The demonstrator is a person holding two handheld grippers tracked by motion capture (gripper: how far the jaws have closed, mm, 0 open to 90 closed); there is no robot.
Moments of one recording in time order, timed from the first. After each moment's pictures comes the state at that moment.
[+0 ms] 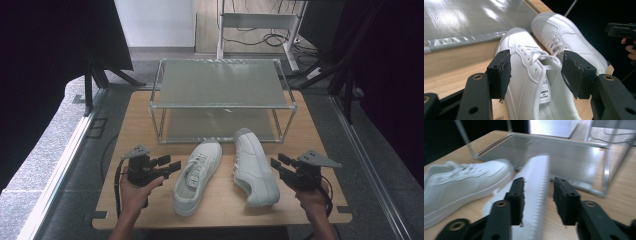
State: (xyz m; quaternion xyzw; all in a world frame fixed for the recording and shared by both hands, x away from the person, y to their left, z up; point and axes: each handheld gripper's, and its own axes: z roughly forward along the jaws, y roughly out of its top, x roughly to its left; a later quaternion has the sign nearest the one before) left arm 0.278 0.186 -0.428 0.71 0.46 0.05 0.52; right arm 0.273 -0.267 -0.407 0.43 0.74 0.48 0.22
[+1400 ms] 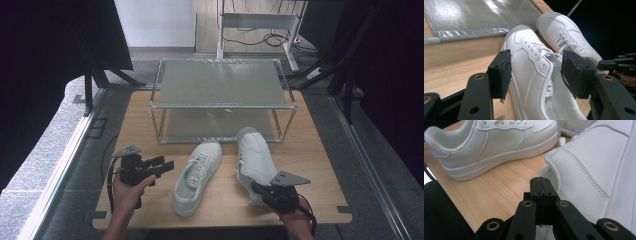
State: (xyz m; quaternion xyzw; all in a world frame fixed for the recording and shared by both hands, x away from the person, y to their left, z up) left arm 0.278 0.207 -0.430 0.70 0.49 0.02 0.53; right arm 0.241 -0.226 -0.448 0.37 0.81 0.44 0.13
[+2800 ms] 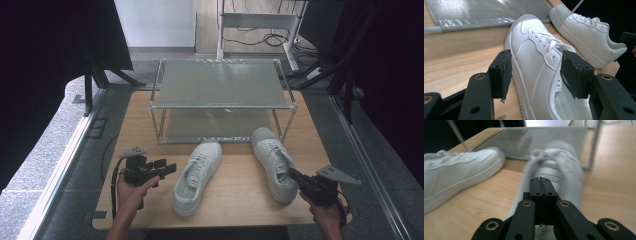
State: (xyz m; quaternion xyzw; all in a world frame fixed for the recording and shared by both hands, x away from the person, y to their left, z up) left arm 0.283 0.199 -0.441 0.71 0.50 0.02 0.49; right arm 0.249 -0.314 -0.436 0.46 0.71 0.49 0.20
